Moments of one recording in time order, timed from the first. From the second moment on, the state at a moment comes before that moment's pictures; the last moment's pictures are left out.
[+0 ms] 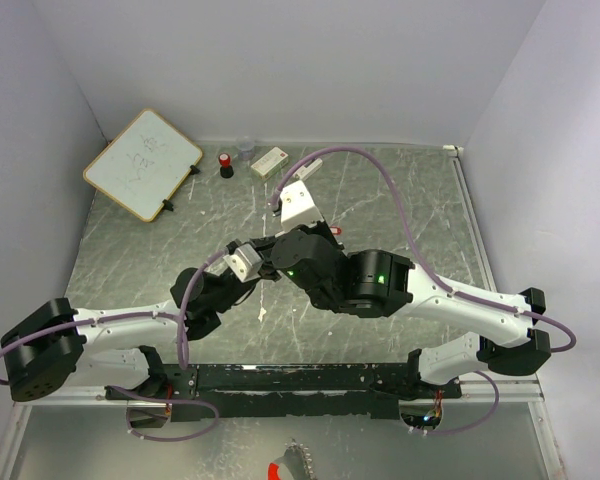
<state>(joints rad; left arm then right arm) -1.06 1.20 0.49 1.22 -0.08 0.19 1.36 1.35 1.55 -0.77 1.07 0.15</state>
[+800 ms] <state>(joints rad) -1.06 1.22 0.52 1.22 -0.19 0.24 1.36 1.35 1.54 -0.83 0.98 0.20</state>
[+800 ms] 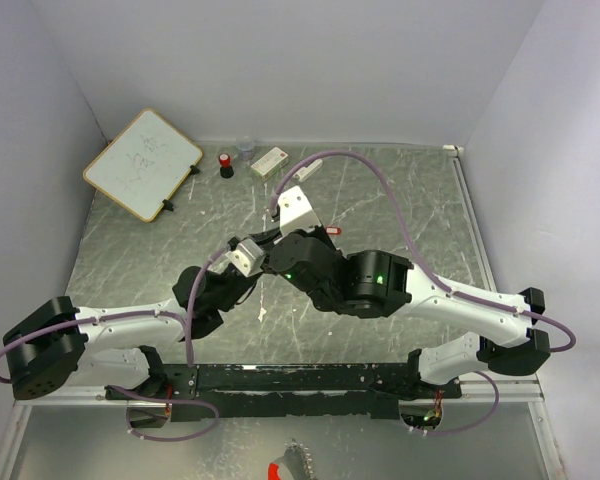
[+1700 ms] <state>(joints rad) -1.05 1.13 0.49 1.24 -0.26 0.27 1.35 1.33 1.44 -0.81 1.03 0.24</state>
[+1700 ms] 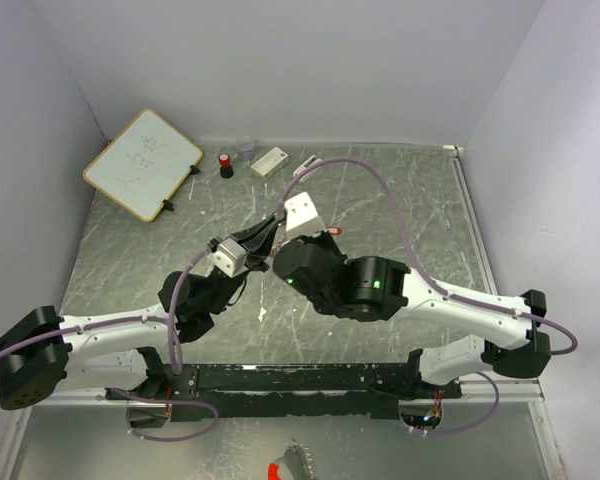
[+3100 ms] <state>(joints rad) -0.55 1.94 0.57 1.32 0.13 -0.36 0.45 1.63 0.94 -0.15 0.19 0.17</state>
